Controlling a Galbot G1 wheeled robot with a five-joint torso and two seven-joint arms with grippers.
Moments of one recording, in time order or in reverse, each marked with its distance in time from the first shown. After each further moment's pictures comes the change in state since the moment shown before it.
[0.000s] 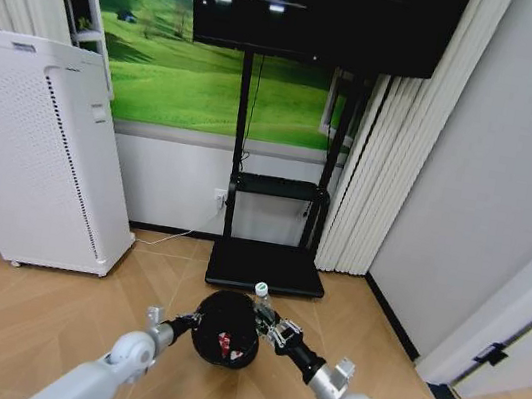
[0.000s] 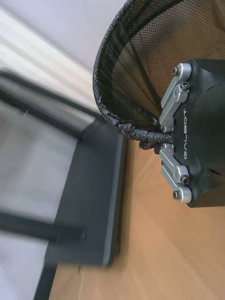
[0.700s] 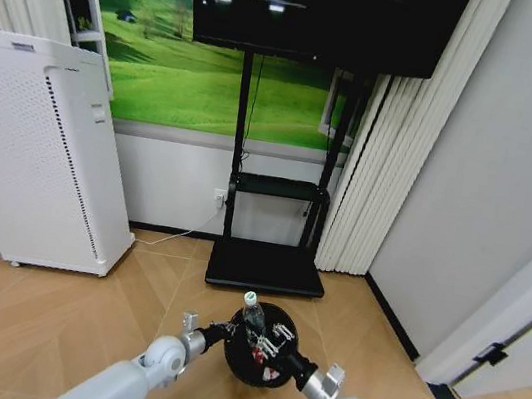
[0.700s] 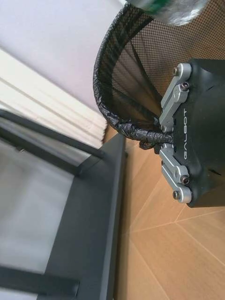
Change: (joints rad) left arm 0.056 -0.033 -0.019 -0.077 0.015 -0.009 0.034; right arm 0.007 0.020 -0.027 -0.061 -0.062 0.046 -0.048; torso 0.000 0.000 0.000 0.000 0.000
